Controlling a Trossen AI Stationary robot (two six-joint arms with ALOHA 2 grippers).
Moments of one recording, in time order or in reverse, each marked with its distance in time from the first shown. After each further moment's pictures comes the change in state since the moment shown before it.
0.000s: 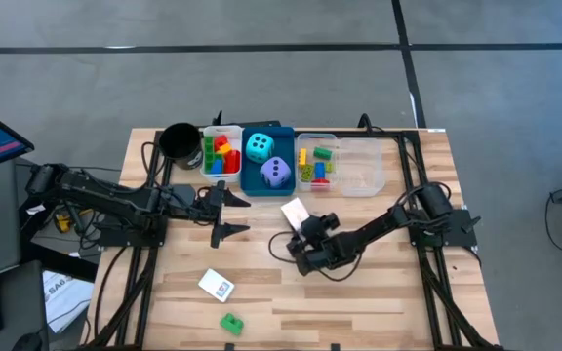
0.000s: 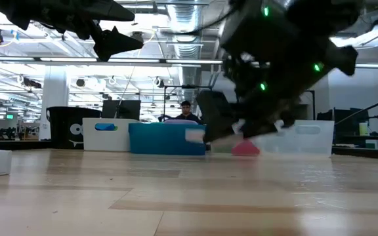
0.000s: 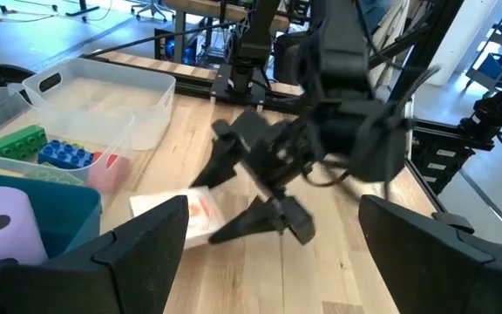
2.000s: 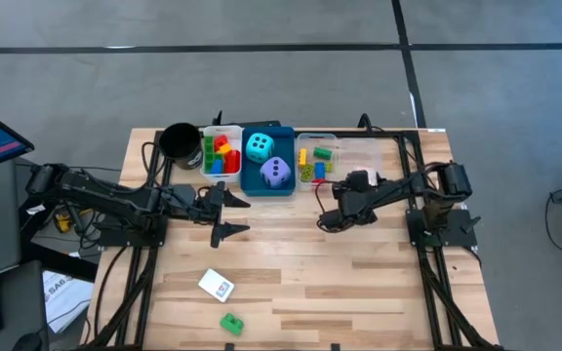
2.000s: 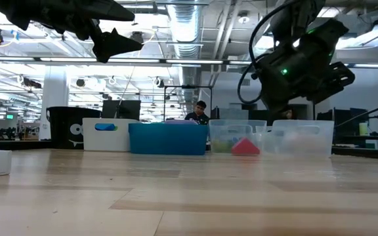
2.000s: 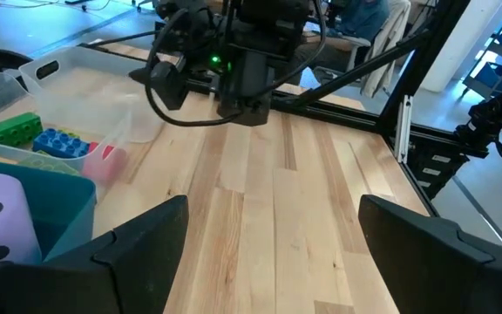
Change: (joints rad) left arm 0.000 0.000 0.000 -0.006 0.001 -0.045; right arm -0.278 -0.212 -0.034 -1.193 0.082 0.795
